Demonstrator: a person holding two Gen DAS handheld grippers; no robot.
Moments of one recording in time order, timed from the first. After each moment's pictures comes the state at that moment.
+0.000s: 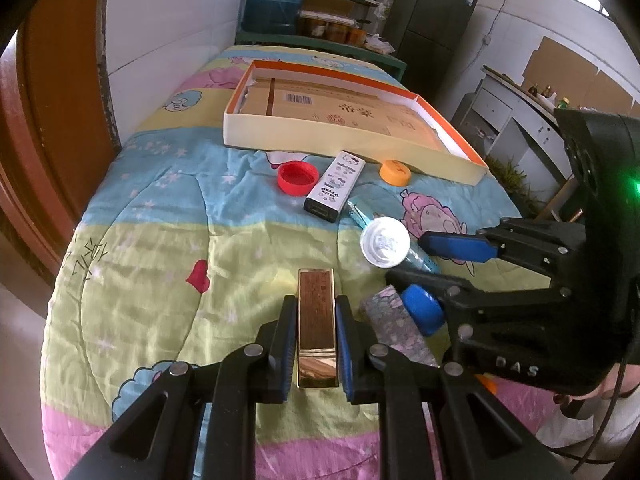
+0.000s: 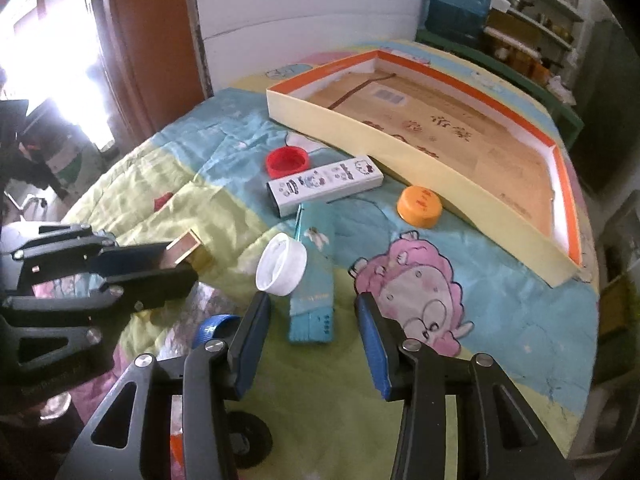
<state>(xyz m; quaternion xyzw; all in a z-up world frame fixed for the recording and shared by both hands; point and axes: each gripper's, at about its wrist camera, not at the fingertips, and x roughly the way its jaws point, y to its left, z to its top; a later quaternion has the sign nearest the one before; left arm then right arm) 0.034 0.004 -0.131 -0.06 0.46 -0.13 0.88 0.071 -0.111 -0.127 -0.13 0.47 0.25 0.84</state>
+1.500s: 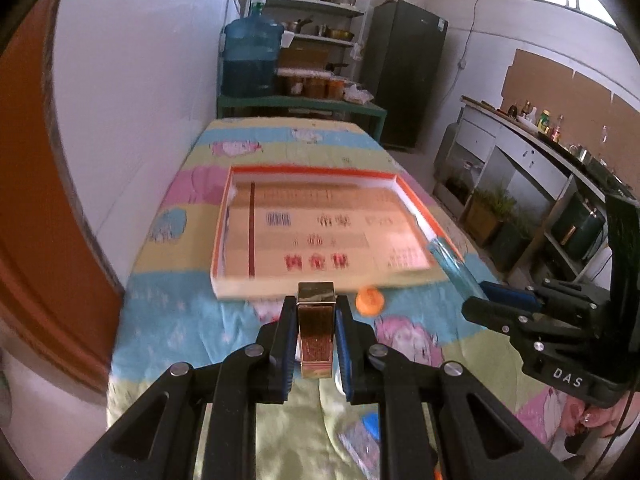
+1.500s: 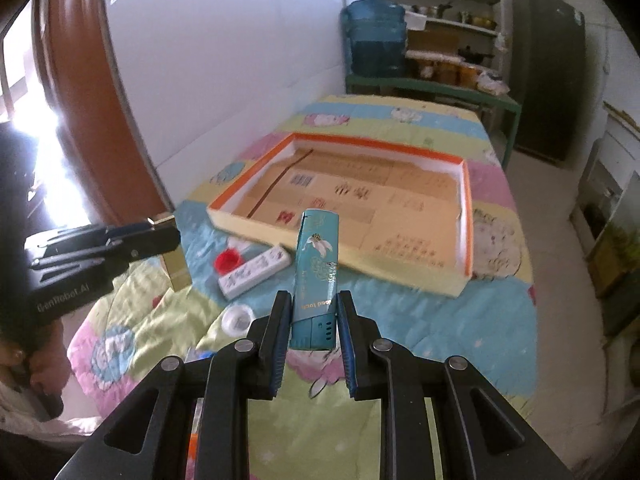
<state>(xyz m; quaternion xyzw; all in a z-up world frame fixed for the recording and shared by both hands) 0.085 -0.008 -0.036 -0.02 0.37 -0.15 0.92 0.070 -0.192 -0.045 -0.01 0.40 0.18 0.90</state>
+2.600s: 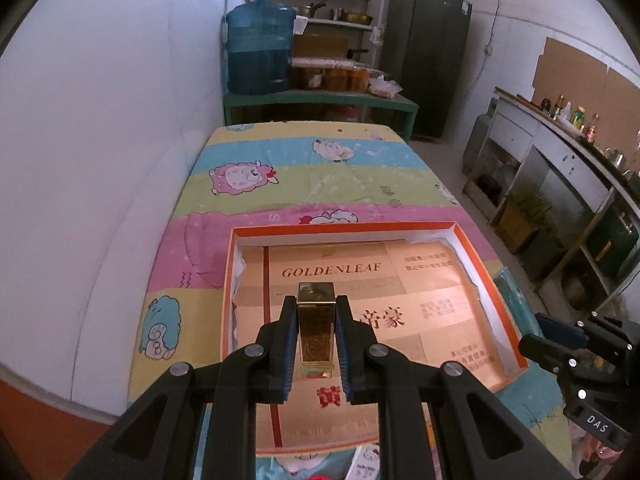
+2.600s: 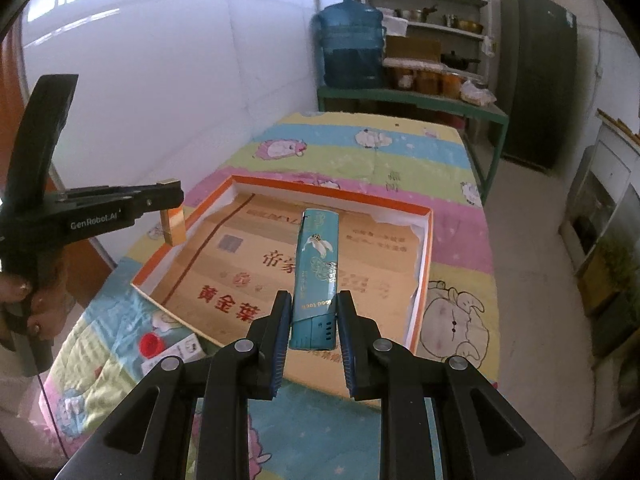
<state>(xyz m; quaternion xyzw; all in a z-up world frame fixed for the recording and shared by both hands) 0.247 -0.032 -0.032 0.01 0.41 -0.11 0.91 0.184 -0.228 -0.037 -0.02 0.40 0.16 0.90</state>
